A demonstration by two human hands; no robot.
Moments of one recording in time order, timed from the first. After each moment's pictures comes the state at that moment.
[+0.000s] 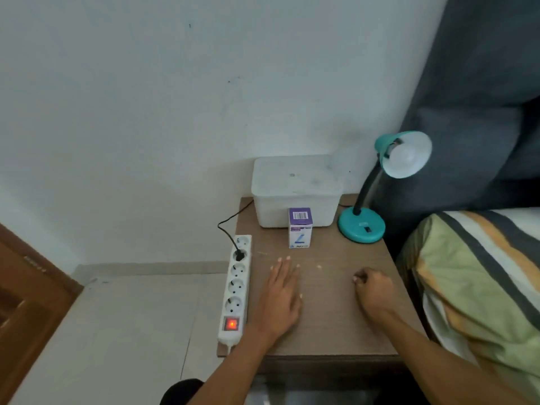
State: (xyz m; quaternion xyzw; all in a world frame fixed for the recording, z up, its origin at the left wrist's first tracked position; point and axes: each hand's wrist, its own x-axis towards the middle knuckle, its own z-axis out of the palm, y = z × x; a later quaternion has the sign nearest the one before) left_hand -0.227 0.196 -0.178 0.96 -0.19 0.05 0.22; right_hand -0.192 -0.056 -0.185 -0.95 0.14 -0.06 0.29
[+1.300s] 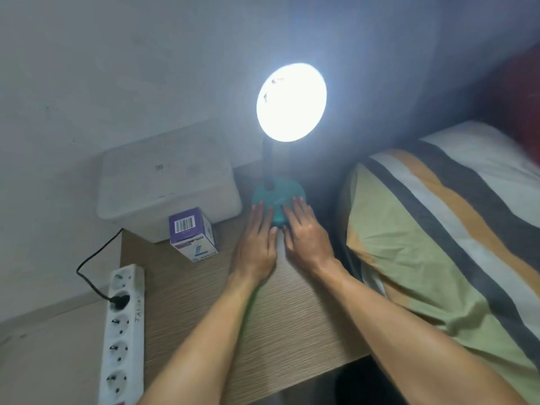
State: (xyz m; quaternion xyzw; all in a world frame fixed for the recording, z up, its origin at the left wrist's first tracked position) left_hand -0.056 0.016 -0.230 0.94 -0.22 0.01 0.26; right_hand -0.082 -0.135 -0.235 -0.96 -0.01 -0.19 0.21
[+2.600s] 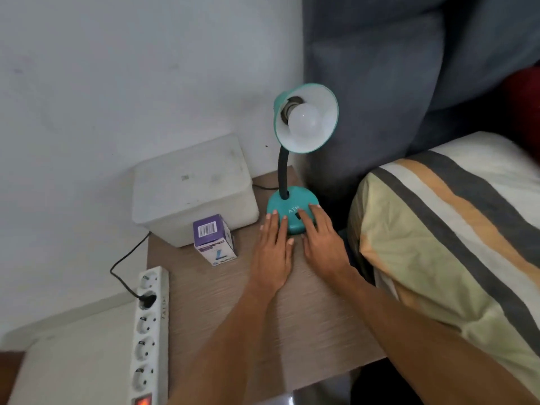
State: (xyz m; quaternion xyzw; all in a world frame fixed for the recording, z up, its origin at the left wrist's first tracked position) left_hand -0.075 0.020 -0.221 0.95 -0.25 0.03 0.18; right_hand -0.096 -0.136 -0.225 -0.96 0.01 -0.16 0.23
